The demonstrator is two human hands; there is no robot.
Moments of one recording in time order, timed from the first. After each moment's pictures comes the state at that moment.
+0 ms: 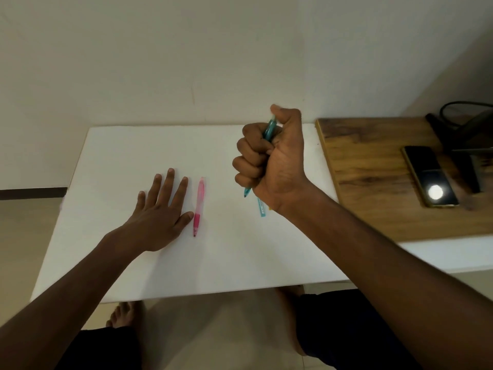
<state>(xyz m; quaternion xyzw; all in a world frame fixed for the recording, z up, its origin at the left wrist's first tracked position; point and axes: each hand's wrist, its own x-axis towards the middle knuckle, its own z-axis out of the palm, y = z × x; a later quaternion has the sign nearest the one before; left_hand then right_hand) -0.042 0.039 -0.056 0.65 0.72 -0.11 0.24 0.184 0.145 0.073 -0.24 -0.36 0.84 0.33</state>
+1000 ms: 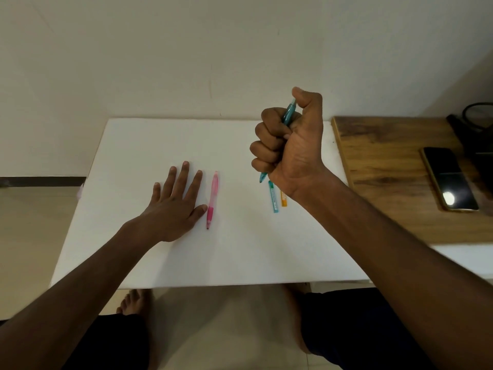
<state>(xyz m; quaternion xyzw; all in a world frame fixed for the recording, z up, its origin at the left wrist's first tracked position) -0.043 0.039 -0.058 0.65 0.72 -0.10 0.24 0.178 0.158 0.075 -0.25 -0.36 0.83 0.34</state>
